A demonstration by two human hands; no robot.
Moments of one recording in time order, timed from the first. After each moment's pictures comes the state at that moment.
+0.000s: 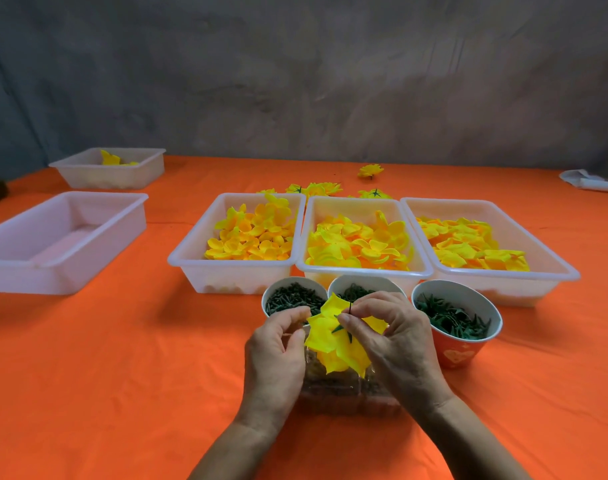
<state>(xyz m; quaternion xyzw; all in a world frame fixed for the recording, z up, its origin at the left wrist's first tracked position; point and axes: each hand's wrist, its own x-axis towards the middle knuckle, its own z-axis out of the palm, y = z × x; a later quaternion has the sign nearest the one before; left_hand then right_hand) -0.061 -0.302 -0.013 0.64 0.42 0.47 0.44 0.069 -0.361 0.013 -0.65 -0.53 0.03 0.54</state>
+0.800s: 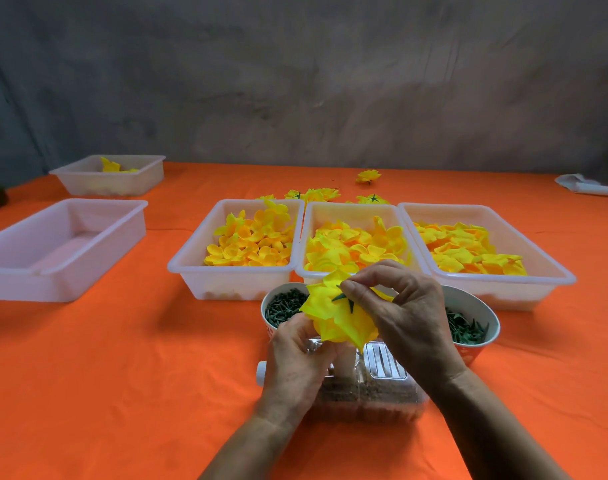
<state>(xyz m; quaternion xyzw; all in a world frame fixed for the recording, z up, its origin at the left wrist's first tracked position) -0.044 -0.306 -0.006 0.67 0.31 0.44 0.52 0.072 -0.357 0.056 -0.59 -0.54 0.06 0.60</state>
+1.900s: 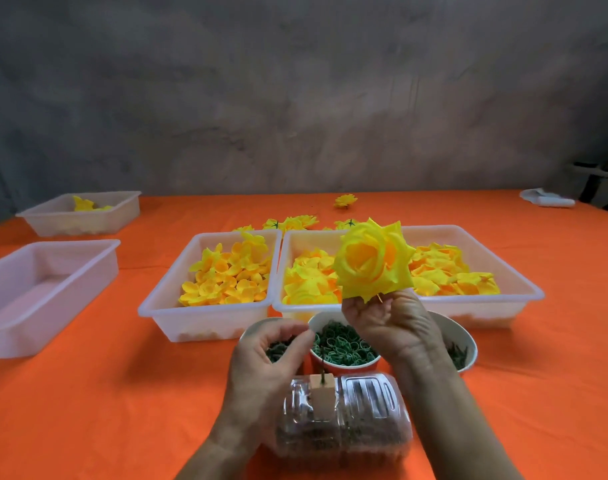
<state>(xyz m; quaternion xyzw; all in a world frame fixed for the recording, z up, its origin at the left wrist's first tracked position) -0.044 -0.282 0.017 0.66 0.30 0.47 0.51 0.111 -0.324 0.075 -0.24 0.00 0.55 0.80</state>
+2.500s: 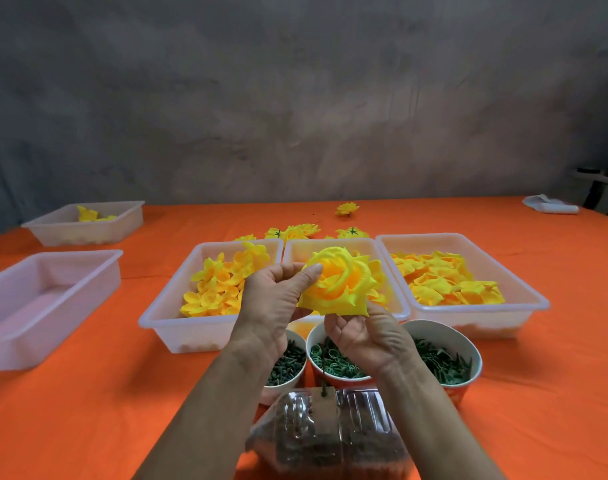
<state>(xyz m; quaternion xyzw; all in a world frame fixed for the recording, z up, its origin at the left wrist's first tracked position) -0.004 -0.251 0.093 0.54 0.34 0.45 0.63 0.106 -0.303 0.052 -0.27 -0.10 0.59 0.76</state>
